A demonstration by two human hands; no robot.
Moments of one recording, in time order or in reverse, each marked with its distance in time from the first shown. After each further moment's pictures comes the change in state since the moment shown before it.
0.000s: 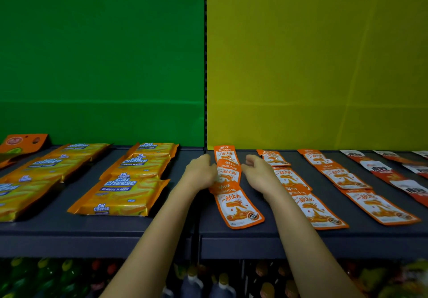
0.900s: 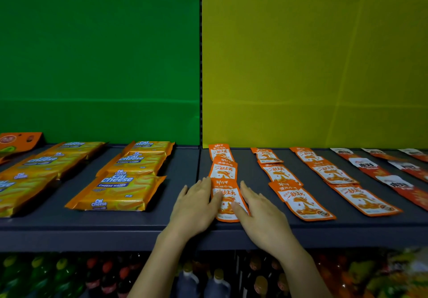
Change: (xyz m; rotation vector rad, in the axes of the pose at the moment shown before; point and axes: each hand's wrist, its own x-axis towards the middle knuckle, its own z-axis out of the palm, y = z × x) left_hand -0.074 -0.016 0.024 0.098 -0.091 0.113; right_hand -0.107 0.006 -0.002 -0.441 -0.136 -0.082
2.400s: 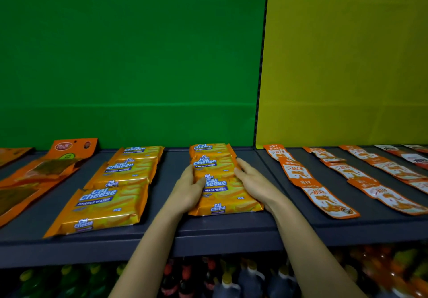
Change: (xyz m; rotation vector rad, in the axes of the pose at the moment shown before) left_hand 0.002 -0.190 -0.115 -0.617 0.049 -0.121; right_hand 0.082 -0.183 0.070 0.729 -0.037 0.101
